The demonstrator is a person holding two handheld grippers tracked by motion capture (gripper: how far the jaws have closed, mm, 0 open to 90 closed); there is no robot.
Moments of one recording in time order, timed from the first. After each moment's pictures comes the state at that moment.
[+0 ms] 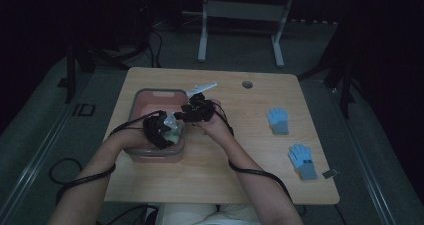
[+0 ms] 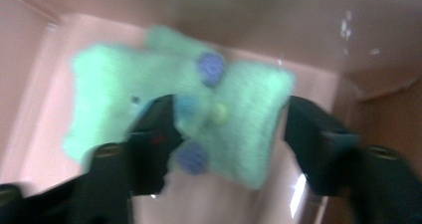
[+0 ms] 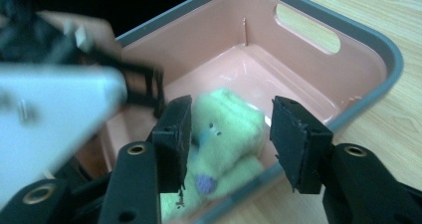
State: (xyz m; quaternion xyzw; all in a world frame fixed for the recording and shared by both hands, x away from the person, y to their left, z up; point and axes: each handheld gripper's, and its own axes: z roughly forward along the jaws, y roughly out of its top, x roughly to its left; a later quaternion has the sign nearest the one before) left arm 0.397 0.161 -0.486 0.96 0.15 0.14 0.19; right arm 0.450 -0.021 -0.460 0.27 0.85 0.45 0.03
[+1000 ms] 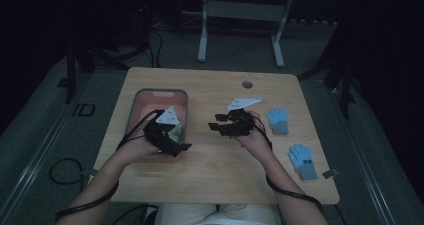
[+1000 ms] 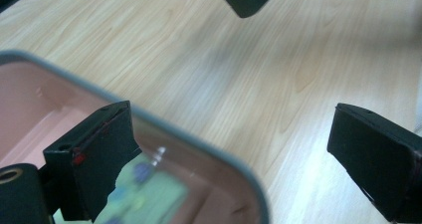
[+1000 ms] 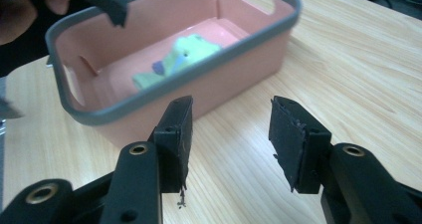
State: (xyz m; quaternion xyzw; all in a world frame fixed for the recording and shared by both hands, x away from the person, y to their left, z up) left arm 0.342 0.133 -0.438 0.89 0.23 0.12 0.39; right arm 0.404 -0.135 -0.452 0.26 0.85 0.46 0.08
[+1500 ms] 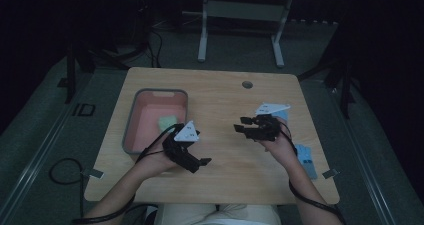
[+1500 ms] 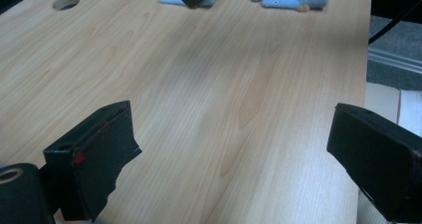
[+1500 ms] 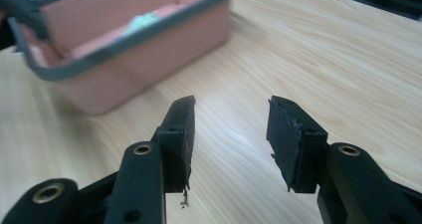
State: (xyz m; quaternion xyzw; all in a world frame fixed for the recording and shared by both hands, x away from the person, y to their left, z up) left arm 0.309 0.080 -0.450 0.88 0.18 0.12 0.43; right arm 0.395 -0.210 -0.457 0.30 0.83 0.46 0.11
